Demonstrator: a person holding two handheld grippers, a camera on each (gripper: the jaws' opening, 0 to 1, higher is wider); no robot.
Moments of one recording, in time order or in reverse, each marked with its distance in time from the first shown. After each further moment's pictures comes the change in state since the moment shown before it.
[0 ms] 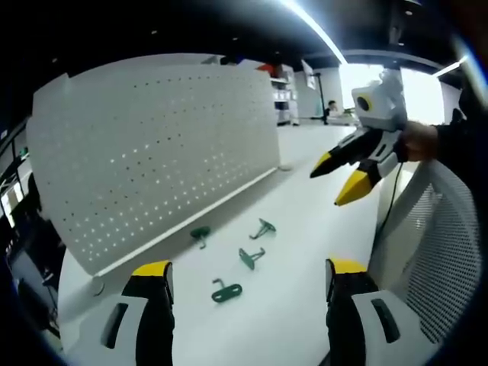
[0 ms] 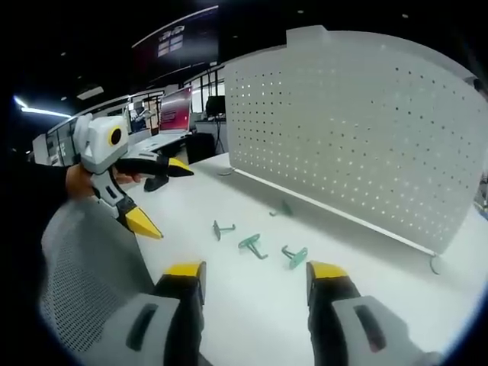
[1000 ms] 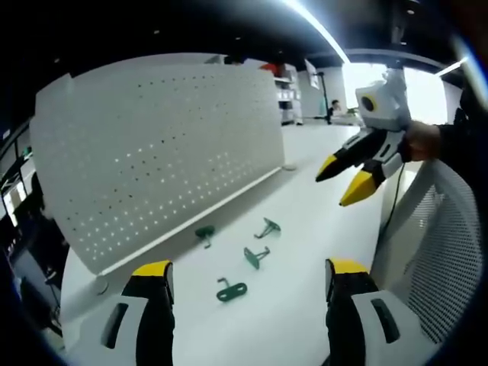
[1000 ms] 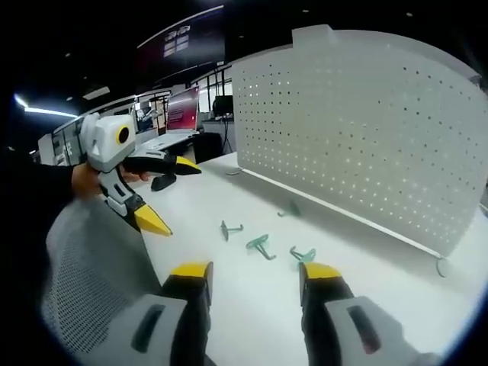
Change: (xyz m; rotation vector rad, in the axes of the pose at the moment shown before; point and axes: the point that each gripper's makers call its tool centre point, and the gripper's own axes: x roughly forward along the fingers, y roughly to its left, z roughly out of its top) left arm -0.002 0.006 0.000 0.000 -0.002 0.024; right arm 0.003 0.008 0.000 -0.005 0.003 0.042
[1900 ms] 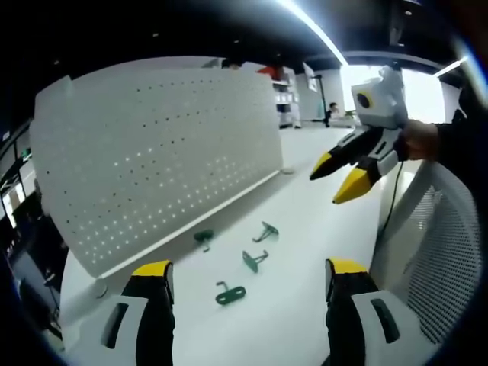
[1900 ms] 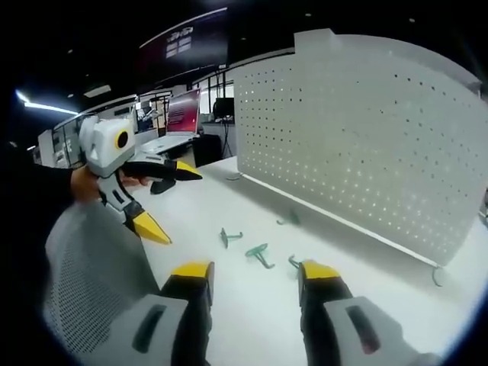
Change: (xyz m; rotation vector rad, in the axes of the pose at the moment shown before) left arm -0.001 -0.001 0.004 0.003 -0.019 -0.009; right arm 0.003 0.003 0.019 -0.036 -0.016 -0.003
